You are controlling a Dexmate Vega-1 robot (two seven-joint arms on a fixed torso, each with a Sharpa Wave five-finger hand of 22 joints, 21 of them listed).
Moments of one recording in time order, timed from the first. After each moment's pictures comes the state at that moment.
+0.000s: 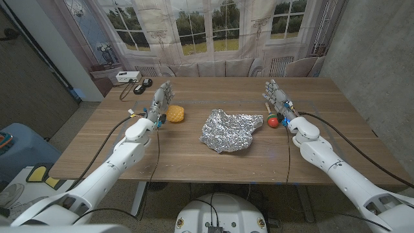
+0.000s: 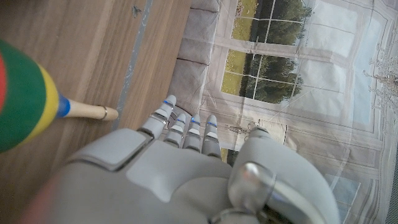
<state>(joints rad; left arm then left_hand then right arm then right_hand) 0.85 0.52 0.37 -1.31 -0.65 -0.29 -0.03 0.09 0.10 0.62 0.14 0.22 -0.11 0.00 0.22 0.18 -0.08 0.03 0.28 0.22 -0.08 0.07 0.22 0.18 -0.06 0.11 0.30 0.19 -0.85 -0.51 -0.37 -1.31 0.65 0.29 0.01 0.45 0.17 0.09 0.07 0.21 0.26 0.03 0.21 0.19 0.21 0.09 0.21 0.19 0.16 0.04 0.21 0.18 0.30 0.07 0.21 0.17</state>
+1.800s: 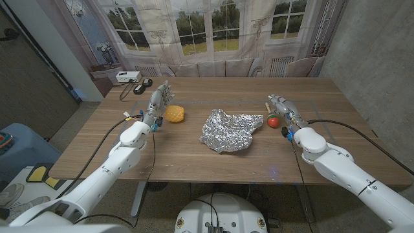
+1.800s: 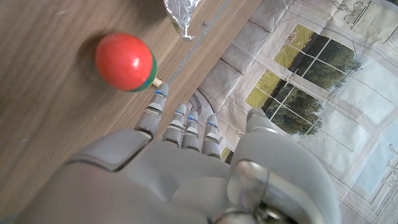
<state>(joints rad) 0.90 0.54 0.35 -1.32 -0.66 -0.36 -0.08 0.08 0.06 0.59 0.08 0.18 -0.17 -0.08 0.18 0.18 -0.16 0.06 0.27 0.26 -0.12 0.09 0.19 0.20 -0.08 0.14 0.29 0.20 -1.16 -0.76 -0.32 -1.90 0.42 -0.13 -0.41 0.54 0.12 0.18 -0.09 0.20 0.18 -0.02 0.20 0.19 0.17 0.08 0.21 0.21 0.17 0.08 0.23 0.21 0.34 0.20 0.22 0.18</state>
